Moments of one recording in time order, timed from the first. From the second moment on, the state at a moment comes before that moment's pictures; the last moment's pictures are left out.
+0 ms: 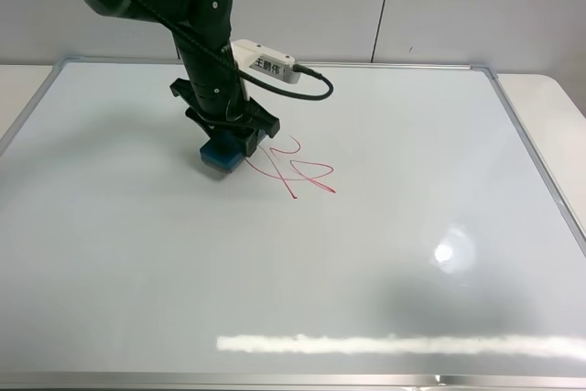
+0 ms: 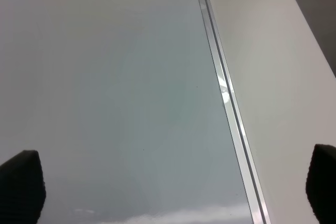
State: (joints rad) left arm -0.54 2.16 -1.57 0.03 0.84 -0.05; right arm 0.01 0.00 -0.50 -0.06 1.07 0.06
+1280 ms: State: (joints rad) left arm -0.61 2.25 -1.64 0.01 0.84 0.00; right arm 0.01 0.00 -0.50 -0.06 1.07 0.06
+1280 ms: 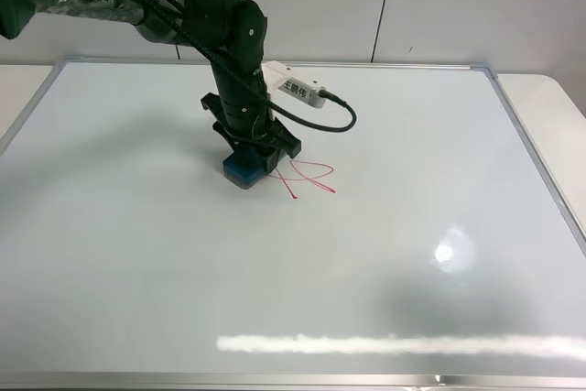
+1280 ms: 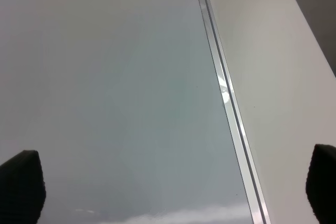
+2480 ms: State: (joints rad) left arm -0.65 2.26 -1.64 -0.03 0.77 0.07; right arm 0.01 0.00 -0.50 -0.06 1.07 0.06
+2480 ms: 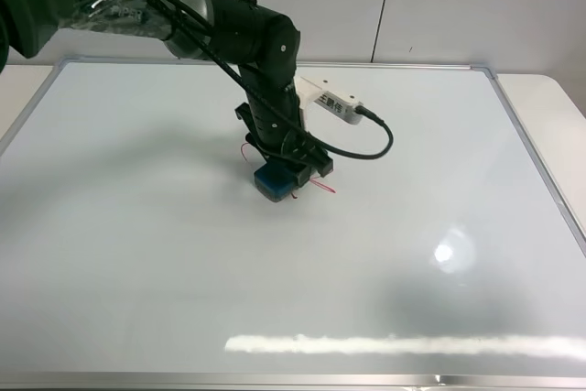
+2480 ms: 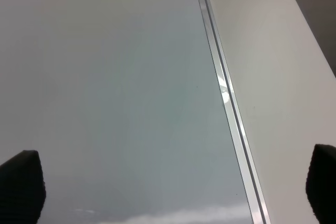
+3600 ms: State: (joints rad) left arm -0.63 2.26 -1.65 -0.01 0.79 0.05; right arm 0.01 0.00 -0.50 -0.06 1.07 0.06
